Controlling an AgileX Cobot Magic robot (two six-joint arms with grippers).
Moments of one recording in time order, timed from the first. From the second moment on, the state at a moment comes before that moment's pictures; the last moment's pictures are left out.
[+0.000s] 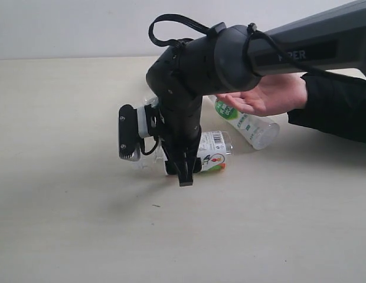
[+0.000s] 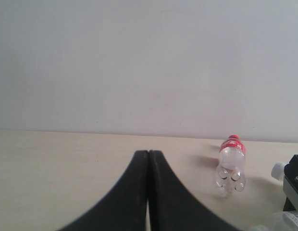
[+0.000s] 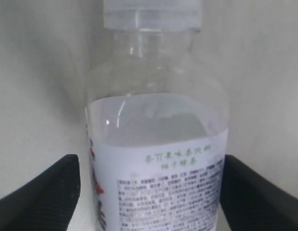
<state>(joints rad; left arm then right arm) -0.02 0.01 0.00 0.11 0.05 -0.21 0.81 2.11 -1.44 -0.27 0.80 -0.67</state>
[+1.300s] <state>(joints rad) -0.02 0.01 0.00 0.11 0.05 -0.21 0.82 2.15 -1.44 -0.25 0.80 -0.56</state>
